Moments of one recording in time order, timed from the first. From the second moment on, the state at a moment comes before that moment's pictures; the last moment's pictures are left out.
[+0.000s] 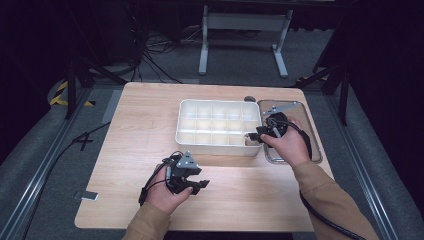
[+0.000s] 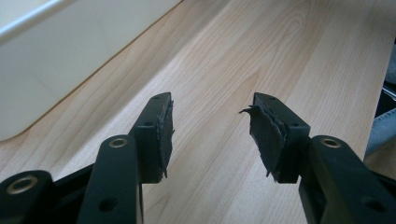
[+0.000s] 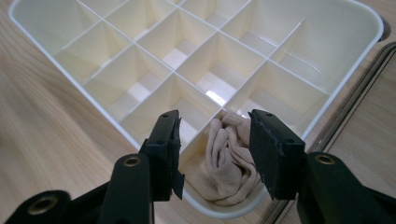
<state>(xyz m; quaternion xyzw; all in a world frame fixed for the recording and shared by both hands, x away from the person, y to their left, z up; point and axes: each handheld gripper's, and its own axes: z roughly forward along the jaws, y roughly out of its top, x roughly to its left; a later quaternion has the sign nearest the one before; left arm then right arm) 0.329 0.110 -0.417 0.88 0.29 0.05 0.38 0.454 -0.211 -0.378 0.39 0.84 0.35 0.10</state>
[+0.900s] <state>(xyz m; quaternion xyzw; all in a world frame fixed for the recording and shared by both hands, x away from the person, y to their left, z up) 0.329 0.129 -0.406 0.87 0.30 0.05 0.39 0.376 -0.252 -0.365 0.28 0.86 0.42 0.12</state>
